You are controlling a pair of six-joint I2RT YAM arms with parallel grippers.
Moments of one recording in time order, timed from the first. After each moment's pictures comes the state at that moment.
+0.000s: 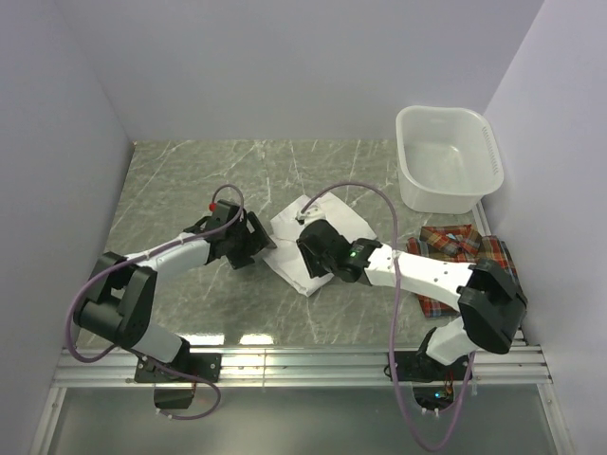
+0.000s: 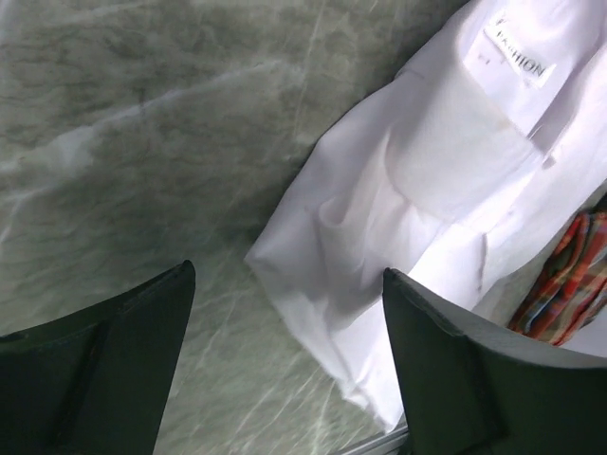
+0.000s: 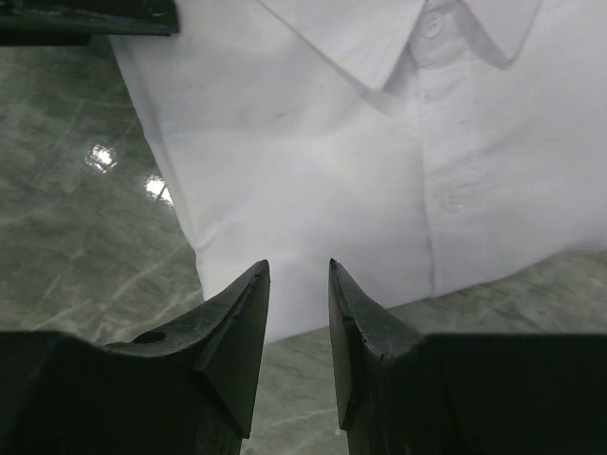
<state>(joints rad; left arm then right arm) -0.41 1.48 0.78 -0.22 0.14 -0.94 0.94 1.48 0.98 -0.37 0.28 0.36</state>
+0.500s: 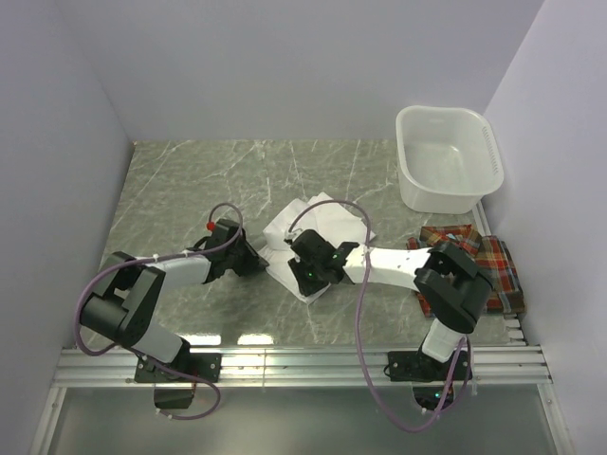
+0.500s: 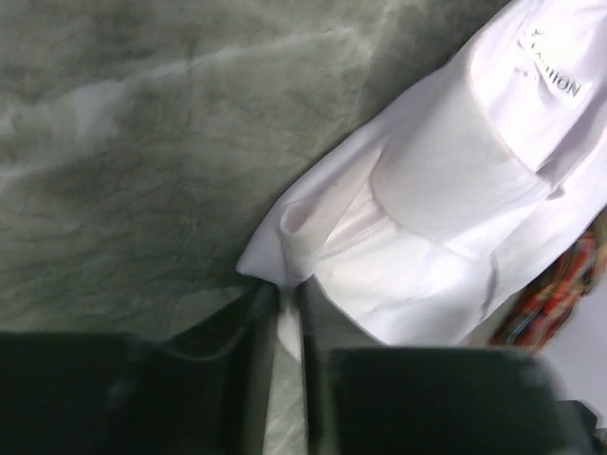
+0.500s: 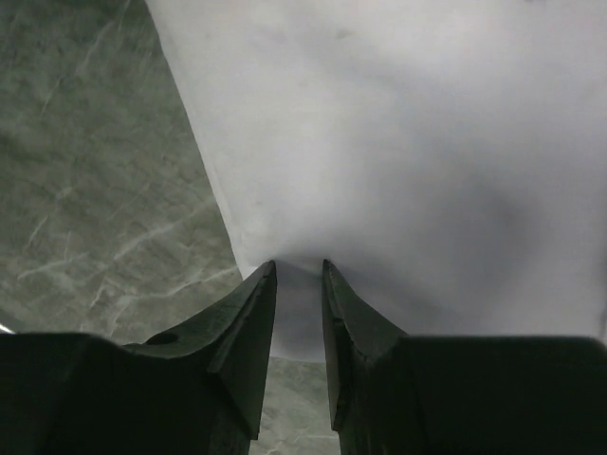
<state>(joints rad) -0.44 1.50 0.59 0.05 0.13 -1.09 0.93 1.68 0.96 -0.31 0.00 0.38</state>
